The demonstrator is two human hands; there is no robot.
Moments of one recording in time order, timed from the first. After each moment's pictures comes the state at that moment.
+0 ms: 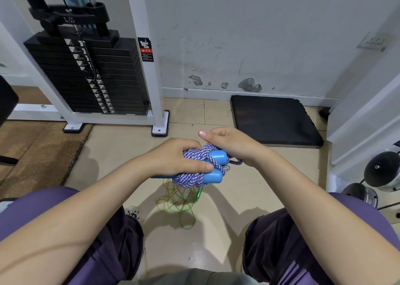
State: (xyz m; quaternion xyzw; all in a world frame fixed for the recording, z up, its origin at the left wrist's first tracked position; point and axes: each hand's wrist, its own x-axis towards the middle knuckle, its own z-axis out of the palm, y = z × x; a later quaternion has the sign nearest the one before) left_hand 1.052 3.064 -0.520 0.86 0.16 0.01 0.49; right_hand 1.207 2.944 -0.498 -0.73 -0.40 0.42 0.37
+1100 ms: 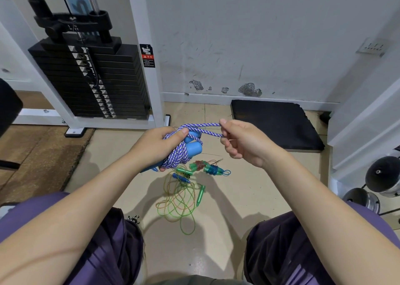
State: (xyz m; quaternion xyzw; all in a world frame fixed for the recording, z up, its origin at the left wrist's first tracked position) left_hand 1.044 3.077 -0.496 0.81 0.34 0.08 0.48; right_hand 1.229 2.938 -0.496 -0.64 -0.27 0.47 0.55
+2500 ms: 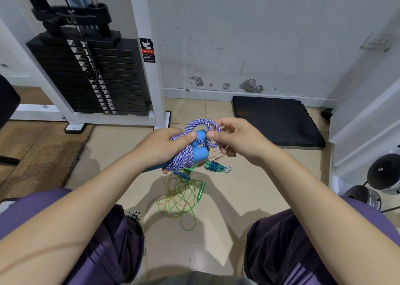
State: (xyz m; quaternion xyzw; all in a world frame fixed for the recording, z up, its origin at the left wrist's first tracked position) left_hand 1.048 3.074 -0.502 0.84 0.32 0.05 0.43; right_hand 1.212 2.941 -0.490 -0.69 -0.38 0.40 0.48
